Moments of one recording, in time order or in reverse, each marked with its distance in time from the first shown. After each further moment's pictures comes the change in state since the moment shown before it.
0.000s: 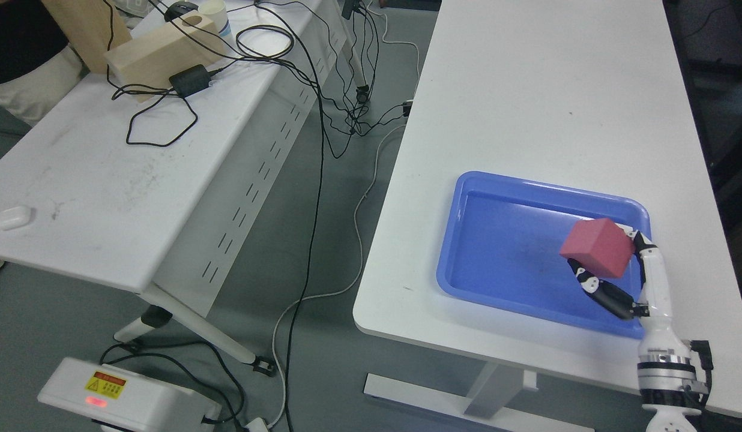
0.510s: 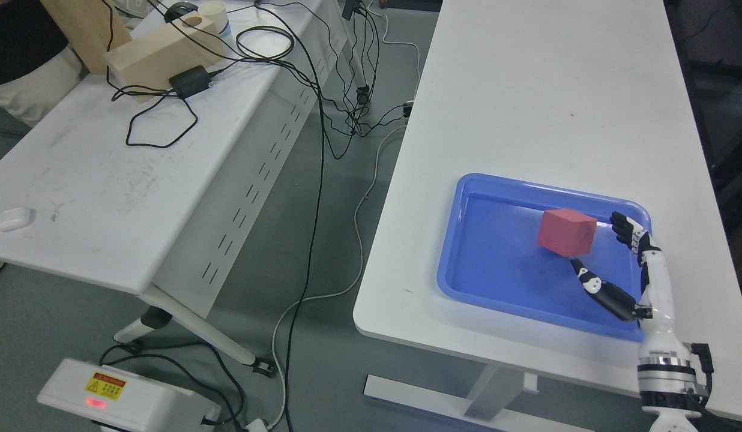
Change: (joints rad) left arm 0.000 0.000 0.000 0.000 0.000 0.000 0.000; right arm 0.008 0.000 0.002 0.000 -0.075 0.001 0.015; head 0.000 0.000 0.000
